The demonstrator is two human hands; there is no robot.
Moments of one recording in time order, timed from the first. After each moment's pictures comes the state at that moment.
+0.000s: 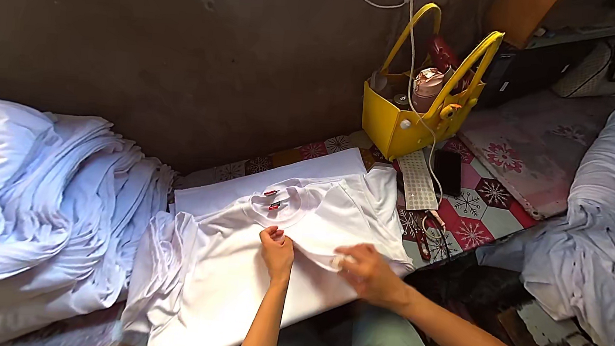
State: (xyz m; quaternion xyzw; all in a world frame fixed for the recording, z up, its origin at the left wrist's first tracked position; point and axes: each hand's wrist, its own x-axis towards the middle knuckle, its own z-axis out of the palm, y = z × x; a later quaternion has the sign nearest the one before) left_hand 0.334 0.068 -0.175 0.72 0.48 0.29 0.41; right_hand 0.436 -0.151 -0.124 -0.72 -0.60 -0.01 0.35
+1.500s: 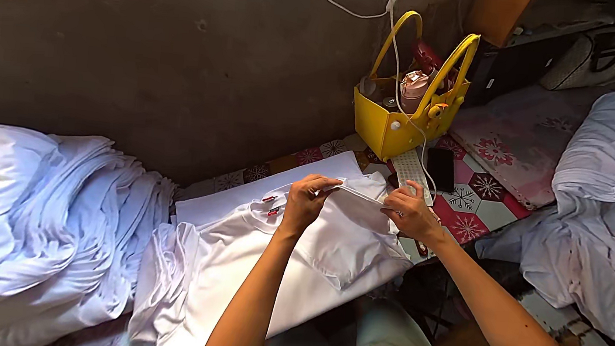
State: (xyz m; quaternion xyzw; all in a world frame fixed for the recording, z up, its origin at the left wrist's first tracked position) left_hand 0.420 0.073 -0.049 0.87 -0.04 0.31 0.39; right_hand 0.562 -0.175 -0.103 -0.74 -0.56 -0.16 0.35
